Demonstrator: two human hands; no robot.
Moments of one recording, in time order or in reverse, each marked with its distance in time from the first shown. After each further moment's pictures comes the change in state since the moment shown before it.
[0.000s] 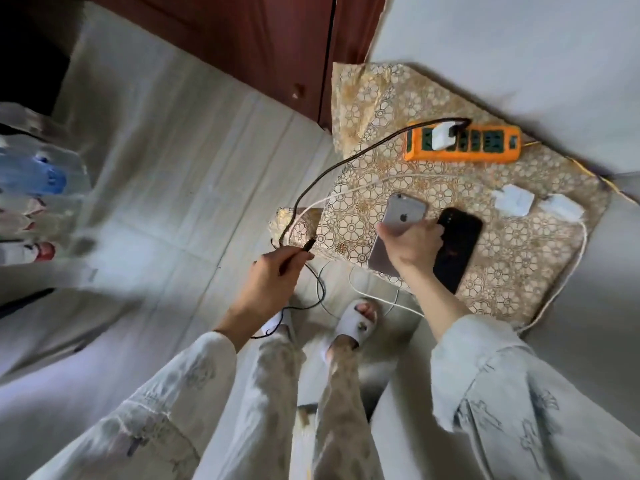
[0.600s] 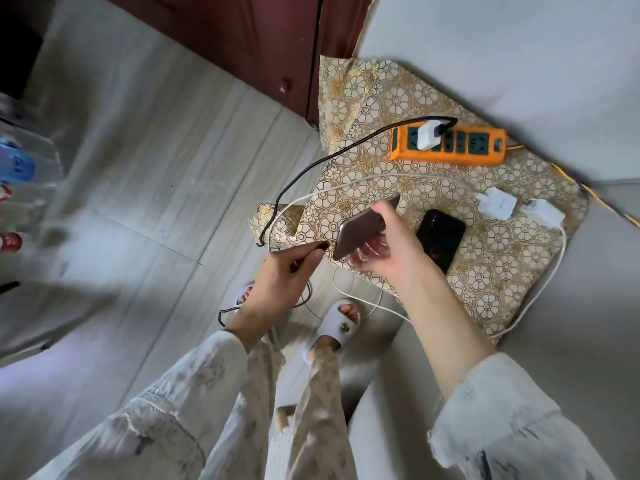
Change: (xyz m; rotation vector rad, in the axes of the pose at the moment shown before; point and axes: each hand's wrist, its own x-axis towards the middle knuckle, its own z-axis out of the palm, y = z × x) left_hand 0.000 0.018 0.038 -0.216 -0.022 0.032; right_hand -0.009 -0.016 -0.028 1.122 -0.531 0.537
